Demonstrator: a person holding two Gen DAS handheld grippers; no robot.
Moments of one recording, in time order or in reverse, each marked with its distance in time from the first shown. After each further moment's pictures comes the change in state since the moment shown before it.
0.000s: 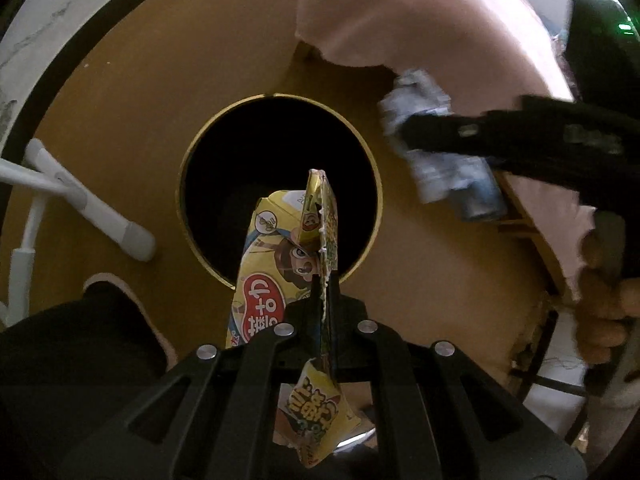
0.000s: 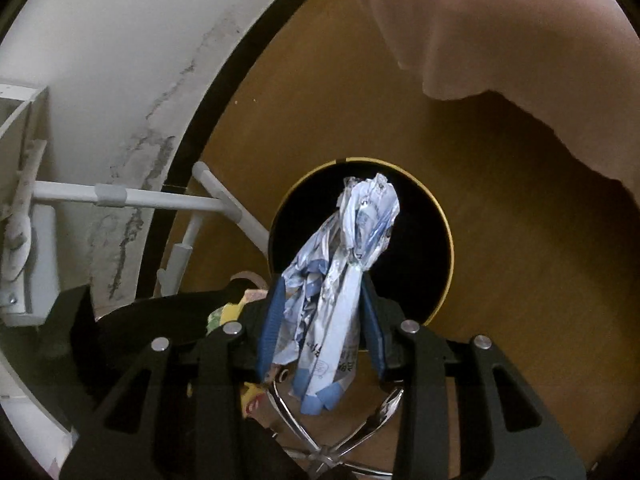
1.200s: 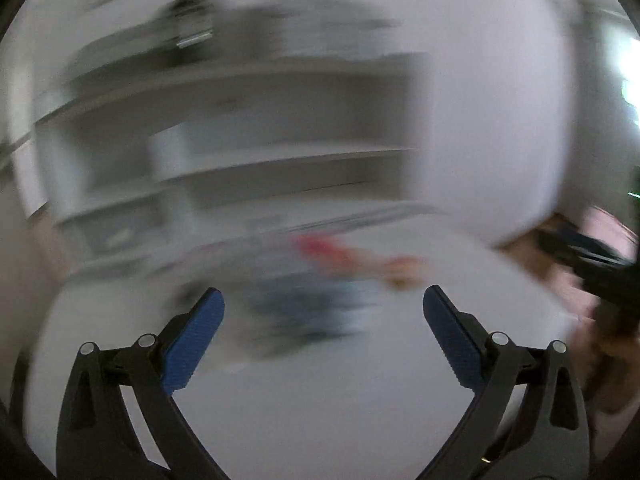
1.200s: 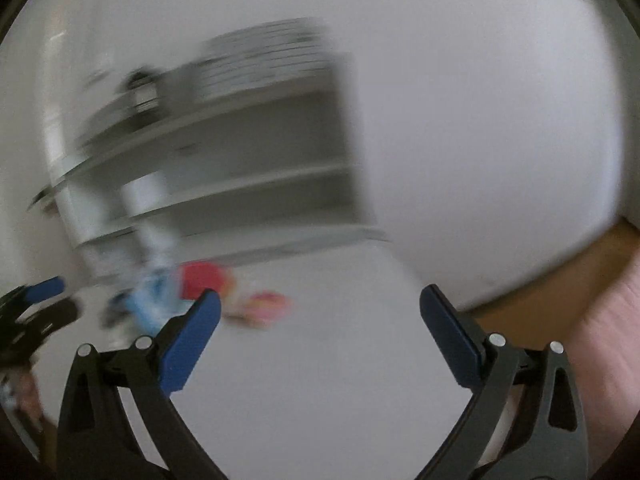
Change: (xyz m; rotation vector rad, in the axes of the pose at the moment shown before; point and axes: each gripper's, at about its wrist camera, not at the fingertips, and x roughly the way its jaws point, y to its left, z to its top) left arm -0.469 0.118 -0.270 -0.498 -1.088 0.760; right arm -0.186 0.390 -0.104 -0.892 -0.805 0.283
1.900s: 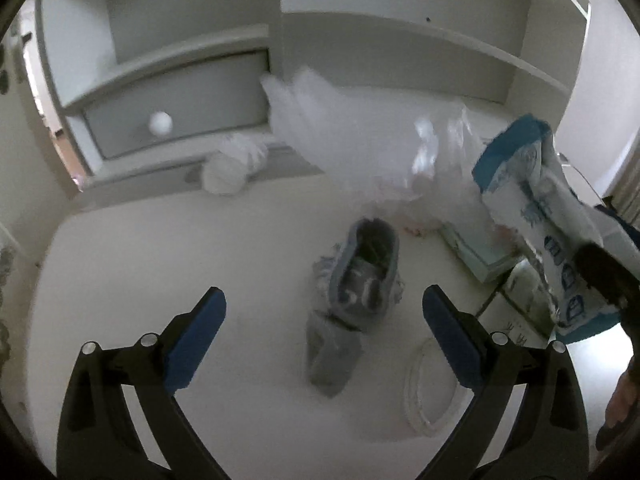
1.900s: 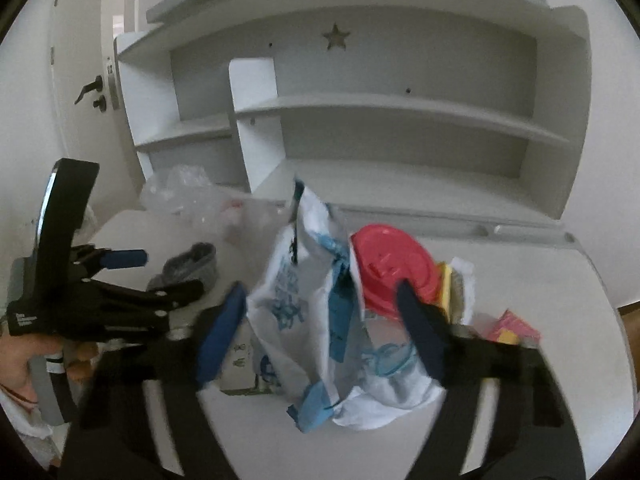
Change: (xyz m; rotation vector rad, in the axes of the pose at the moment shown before) left arm 0.156 0.134 -0.035 -0.096 0.370 0.072; right arm 0.168 0.183 -0.020 -0.203 0.267 0.203
